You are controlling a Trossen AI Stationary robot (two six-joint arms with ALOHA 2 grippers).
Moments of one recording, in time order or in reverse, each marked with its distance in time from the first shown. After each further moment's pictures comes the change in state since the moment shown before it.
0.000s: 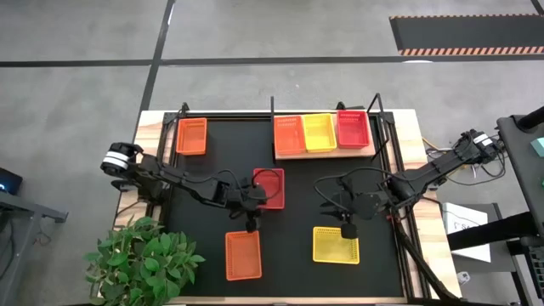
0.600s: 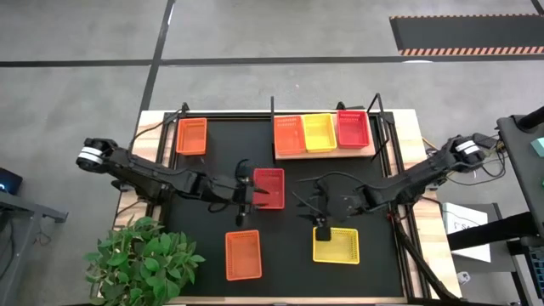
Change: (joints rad) left arm -0.007 -0.265 -0.080 0.188 -0.023 0.481; right arm -0.078 0.243 0.043 0.315 0.016 -0.125
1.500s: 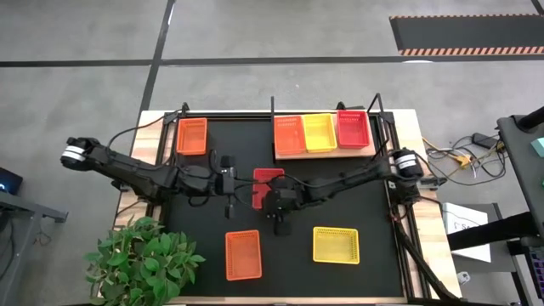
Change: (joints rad) left arm 0.000 -0.233 -0.140 0.147 -0.083 0.115; right arm -0.206 0.581 0.515 -0.234 -0.248 -0.116
